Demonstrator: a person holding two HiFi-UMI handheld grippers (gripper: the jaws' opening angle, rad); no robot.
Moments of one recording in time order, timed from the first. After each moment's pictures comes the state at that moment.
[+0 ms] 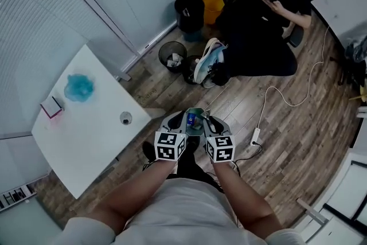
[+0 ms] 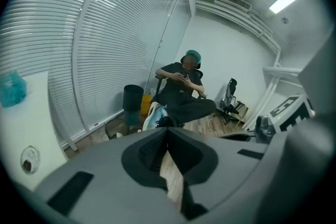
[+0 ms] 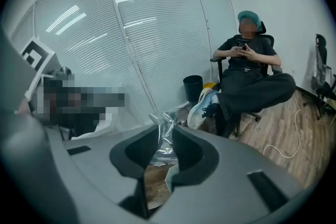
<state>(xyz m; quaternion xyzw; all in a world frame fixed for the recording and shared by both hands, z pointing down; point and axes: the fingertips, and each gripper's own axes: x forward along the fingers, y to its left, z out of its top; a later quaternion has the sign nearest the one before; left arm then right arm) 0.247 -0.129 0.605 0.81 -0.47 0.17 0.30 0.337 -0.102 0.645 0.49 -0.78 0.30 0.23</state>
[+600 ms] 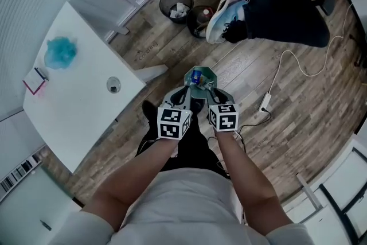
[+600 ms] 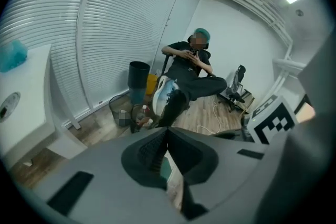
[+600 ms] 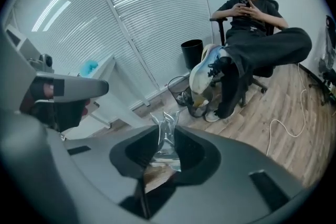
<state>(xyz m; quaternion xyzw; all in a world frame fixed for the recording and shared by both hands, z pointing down) 0.250 -0.096 0.726 0.77 -0.47 0.23 0.35 0.338 -0.073 0.797 0.44 -0.74 0.40 0.32</state>
